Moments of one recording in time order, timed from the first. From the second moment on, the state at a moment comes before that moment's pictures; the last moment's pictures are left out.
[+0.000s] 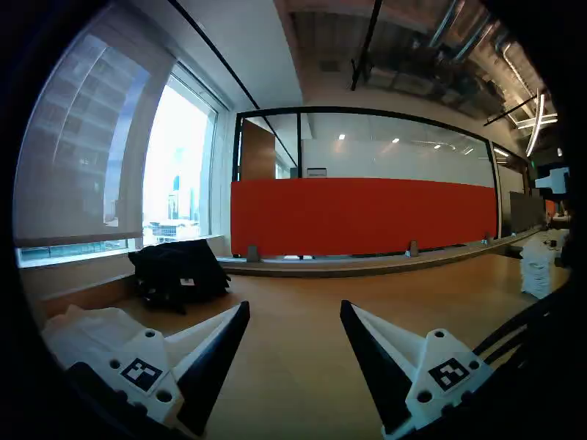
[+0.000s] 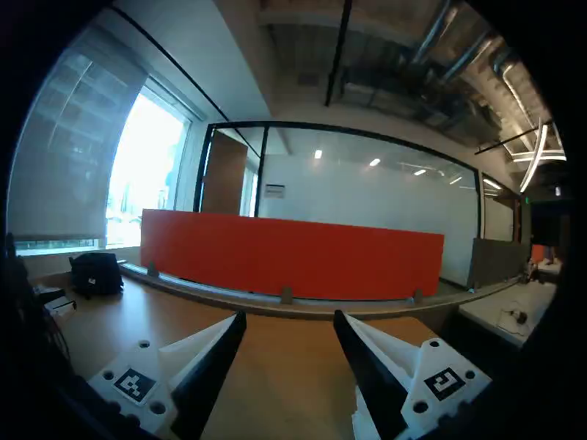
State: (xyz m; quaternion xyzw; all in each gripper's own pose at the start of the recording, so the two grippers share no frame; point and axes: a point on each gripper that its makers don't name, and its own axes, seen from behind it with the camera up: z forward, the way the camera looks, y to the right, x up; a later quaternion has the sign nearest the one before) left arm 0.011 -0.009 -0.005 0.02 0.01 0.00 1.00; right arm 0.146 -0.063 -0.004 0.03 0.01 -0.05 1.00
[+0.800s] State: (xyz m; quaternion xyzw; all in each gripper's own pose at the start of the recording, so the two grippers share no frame) left arm 0.001 -0.007 0.001 0.01 0.00 0.00 1.00; right arm 0.140 -0.075 0.001 0.04 0.00 -0.05 1.00
